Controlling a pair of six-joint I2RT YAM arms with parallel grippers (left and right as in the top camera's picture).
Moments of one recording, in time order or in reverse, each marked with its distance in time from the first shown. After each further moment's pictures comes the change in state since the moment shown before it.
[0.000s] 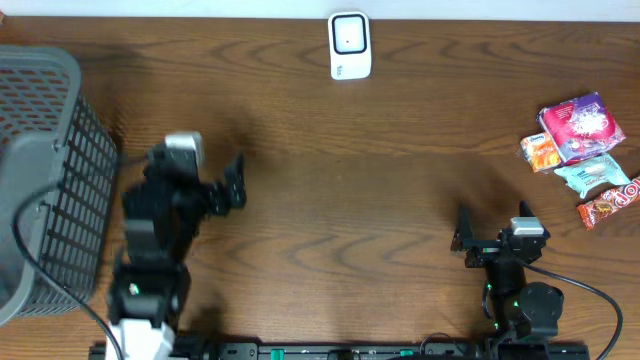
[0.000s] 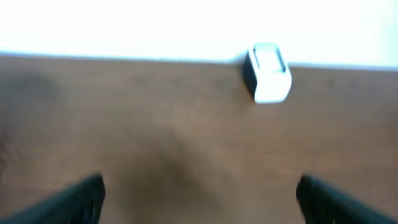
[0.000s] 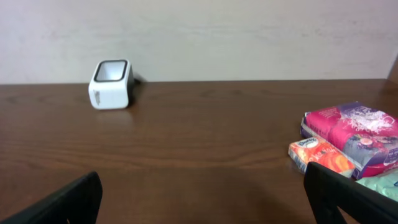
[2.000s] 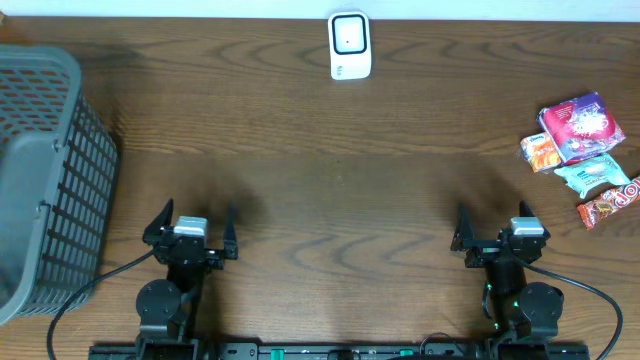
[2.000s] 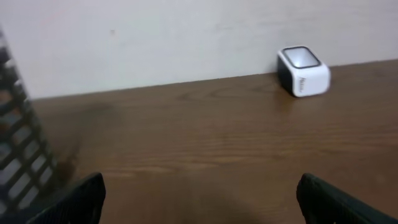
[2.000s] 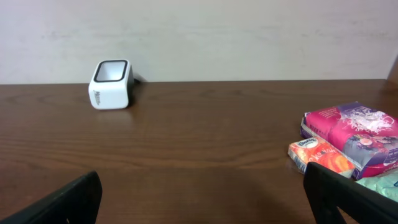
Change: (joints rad) left arm 0.022 -0.763 -0.533 0.010 -0.116 0.180; right arm 0.000 -0.001 0.000 0.000 0.000 0.002
